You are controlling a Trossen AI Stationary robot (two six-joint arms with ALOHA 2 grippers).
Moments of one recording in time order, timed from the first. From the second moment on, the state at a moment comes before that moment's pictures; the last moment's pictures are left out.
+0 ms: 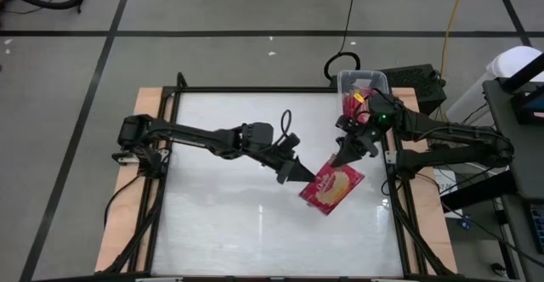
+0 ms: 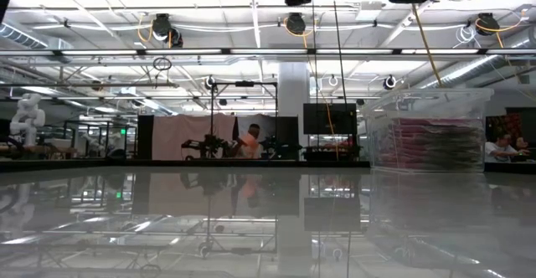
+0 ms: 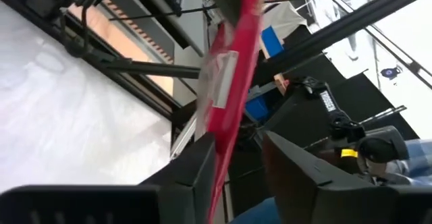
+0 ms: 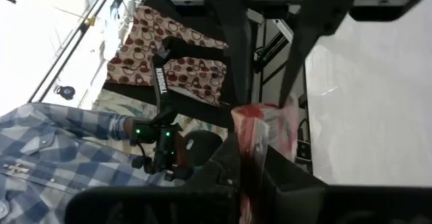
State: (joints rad) left arm -0.05 1.78 1.40 0.26 0.42 -0.94; right arm -0.24 0.91 0.81 -0.08 -0.94 1.03
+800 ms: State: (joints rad) left arm 0.02 1.80 1.40 0.28 0.37 -0.73; right arm -0.24 0.93 0.81 -0.05 -0.78 1.10
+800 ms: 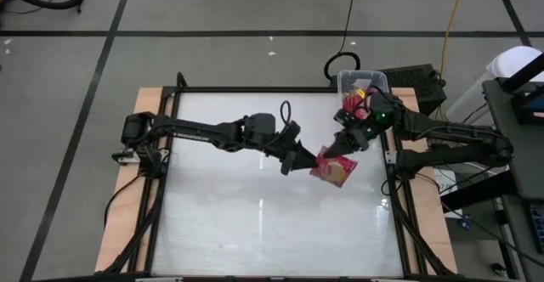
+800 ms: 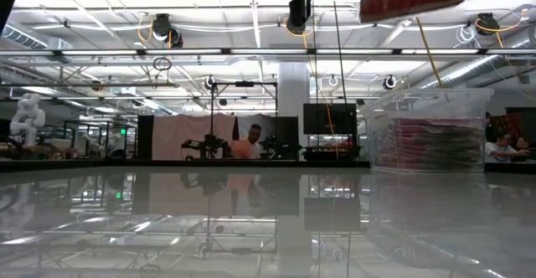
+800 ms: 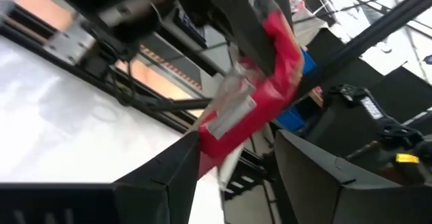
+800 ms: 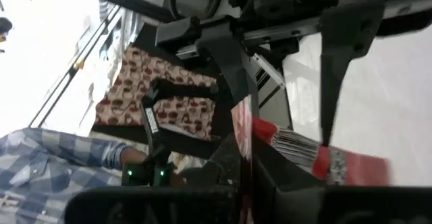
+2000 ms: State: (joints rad) left arm 0.21 1.77 1.40 0.19 0.77 -0.72; right arm -0.24 0.92 0.81 -0.01 -0.33 1.08
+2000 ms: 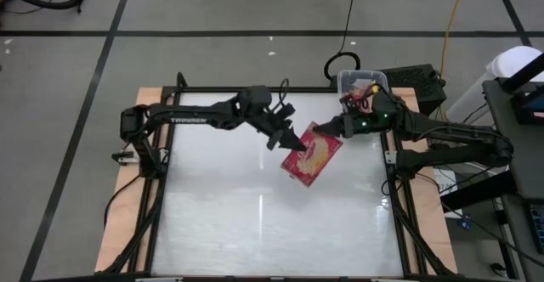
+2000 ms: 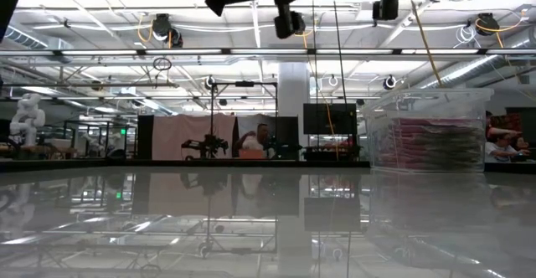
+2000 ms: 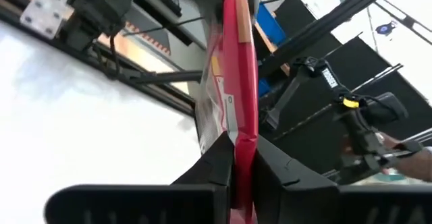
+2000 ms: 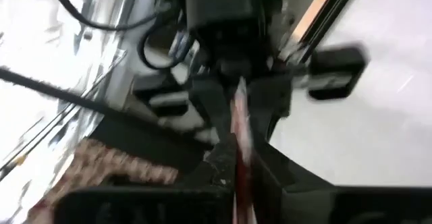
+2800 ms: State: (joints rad) left arm 0.42 1.62 1.40 0.06 0.52 -0.82; right arm -0.32 0.81 0.81 -0.12 0.02 0.97
